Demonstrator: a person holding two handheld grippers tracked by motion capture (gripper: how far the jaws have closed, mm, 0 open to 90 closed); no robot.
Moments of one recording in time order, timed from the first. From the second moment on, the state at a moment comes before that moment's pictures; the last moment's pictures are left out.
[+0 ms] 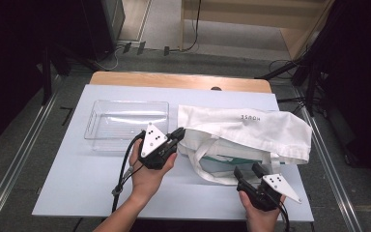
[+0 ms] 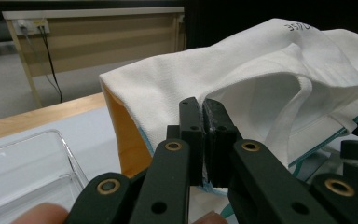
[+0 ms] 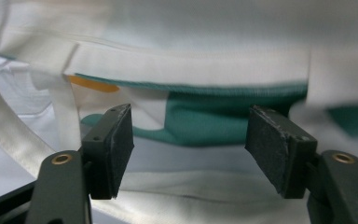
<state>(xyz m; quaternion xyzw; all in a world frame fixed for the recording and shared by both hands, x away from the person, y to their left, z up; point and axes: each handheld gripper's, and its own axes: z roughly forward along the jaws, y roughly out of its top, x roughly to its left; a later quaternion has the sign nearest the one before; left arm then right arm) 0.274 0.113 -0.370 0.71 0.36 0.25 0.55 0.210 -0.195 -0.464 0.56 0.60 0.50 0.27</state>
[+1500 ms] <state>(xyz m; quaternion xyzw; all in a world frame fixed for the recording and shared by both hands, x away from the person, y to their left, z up) 0.278 0.069 -0.368 0.75 0.29 0.29 0.51 0.230 -0.212 -0.466 0.55 0.64 0.48 0.22</state>
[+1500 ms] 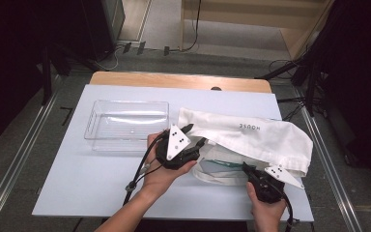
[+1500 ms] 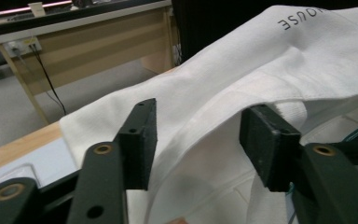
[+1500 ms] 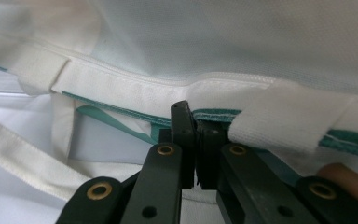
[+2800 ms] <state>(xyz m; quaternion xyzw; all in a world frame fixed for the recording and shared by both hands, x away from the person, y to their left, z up) 0.311 0.057 -0.326 0.72 0.34 0.18 0.58 0.203 -0.224 -0.391 0.48 0.61 0.49 0.39</state>
